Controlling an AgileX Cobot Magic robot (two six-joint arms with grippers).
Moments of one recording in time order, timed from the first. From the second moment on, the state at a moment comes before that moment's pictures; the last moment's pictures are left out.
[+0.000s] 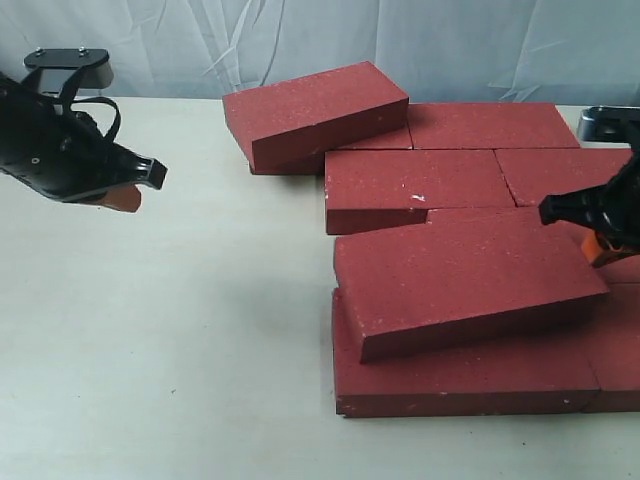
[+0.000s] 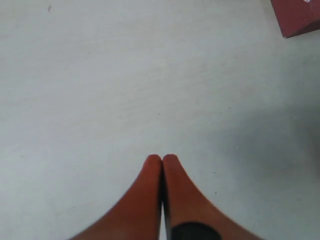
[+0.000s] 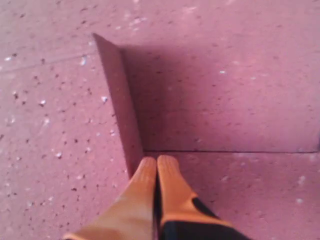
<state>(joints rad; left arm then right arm) -0.22 1.54 -1.00 -0.34 0.68 0.24 0.01 1.60 -0.95 0.12 0.81 -0.09</state>
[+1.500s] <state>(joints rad) -0.21 1.54 -1.00 -0.37 0.61 0.23 0.49 1.65 -1.19 0.17 0.88 -0.14</state>
